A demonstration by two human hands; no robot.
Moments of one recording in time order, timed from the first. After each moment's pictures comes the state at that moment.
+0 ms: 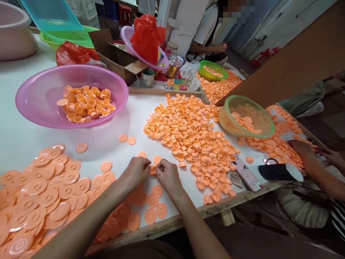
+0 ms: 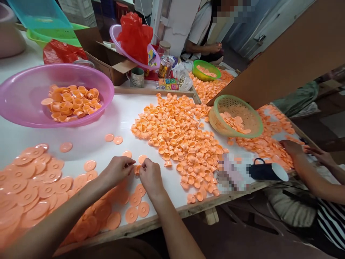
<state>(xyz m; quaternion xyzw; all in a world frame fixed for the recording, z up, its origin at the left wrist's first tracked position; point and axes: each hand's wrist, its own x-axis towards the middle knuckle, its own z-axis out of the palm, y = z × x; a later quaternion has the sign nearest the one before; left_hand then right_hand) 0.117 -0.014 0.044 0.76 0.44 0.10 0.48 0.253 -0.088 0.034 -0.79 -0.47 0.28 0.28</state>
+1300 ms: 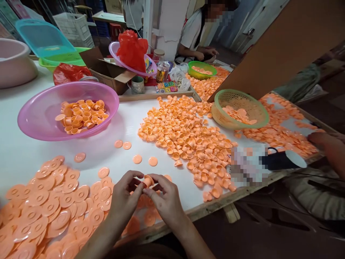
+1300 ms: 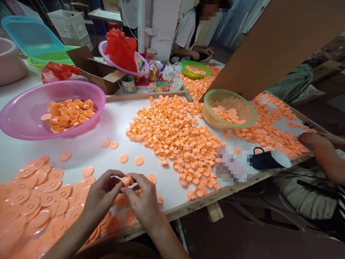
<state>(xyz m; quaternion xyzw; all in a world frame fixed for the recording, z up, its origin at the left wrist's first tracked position) 0.094 -0.081 0.068 0.59 0.48 0.29 0.58 0.225 -0.144 0.072 -0.63 -0.41 0.42 0.50</state>
